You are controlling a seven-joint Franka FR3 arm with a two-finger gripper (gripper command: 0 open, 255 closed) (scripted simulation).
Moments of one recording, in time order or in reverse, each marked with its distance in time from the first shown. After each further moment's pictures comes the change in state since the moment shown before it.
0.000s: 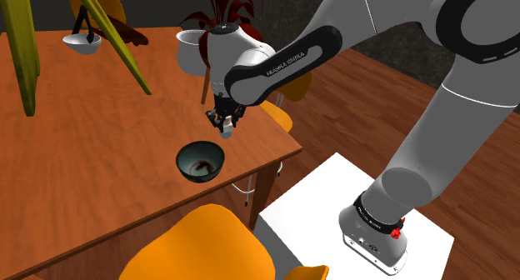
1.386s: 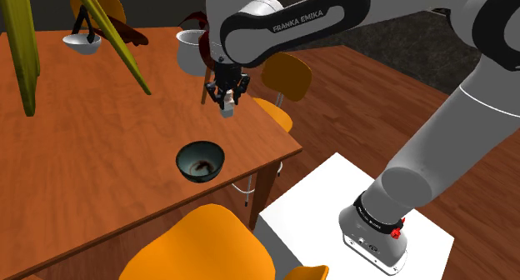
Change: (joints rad) arm -0.009 -0.134 0.008 0.121 0.110 -0.229 -0.100
